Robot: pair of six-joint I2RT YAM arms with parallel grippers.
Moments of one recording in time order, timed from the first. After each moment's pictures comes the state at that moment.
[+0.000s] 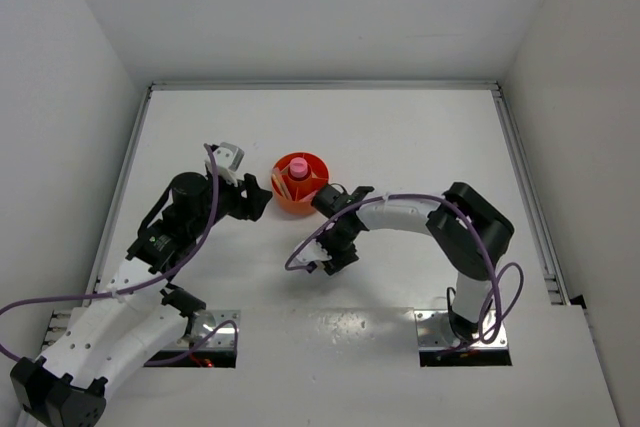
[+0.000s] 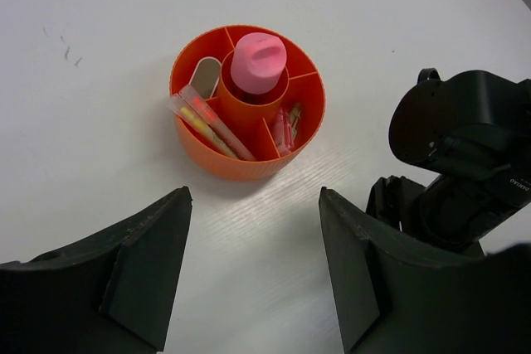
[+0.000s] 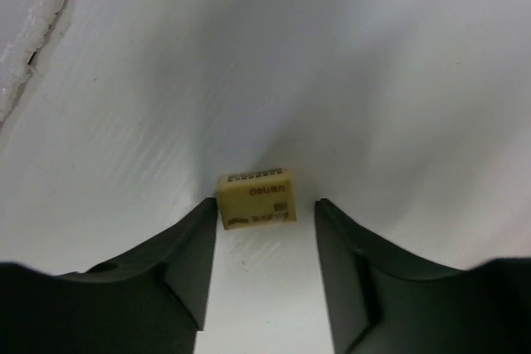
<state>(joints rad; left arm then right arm) -0.45 0.70 0.66 -0.26 0.10 -0.19 0.89 1.83 1.03 -0.60 -0.50 -1.30</state>
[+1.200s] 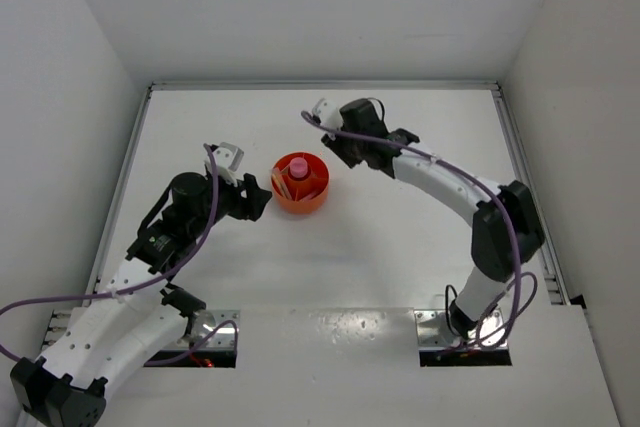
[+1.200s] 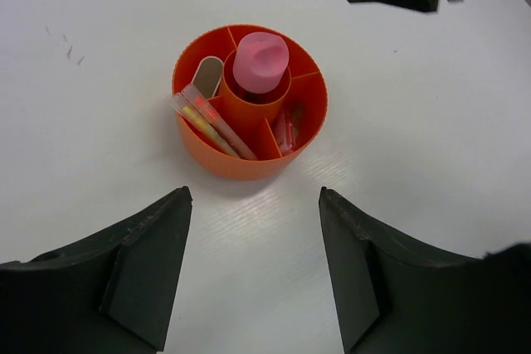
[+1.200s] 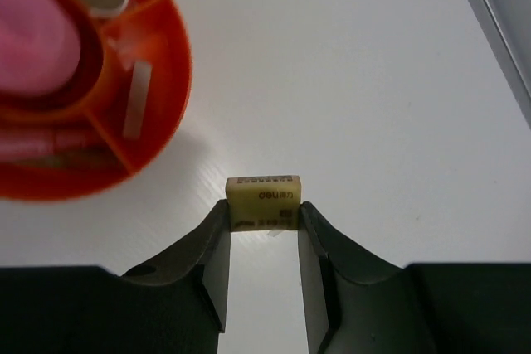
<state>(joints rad) -0.45 0.70 0.66 -0.26 0.09 -0.19 0.64 1.67 1.26 -0.34 0.14 -0.43</state>
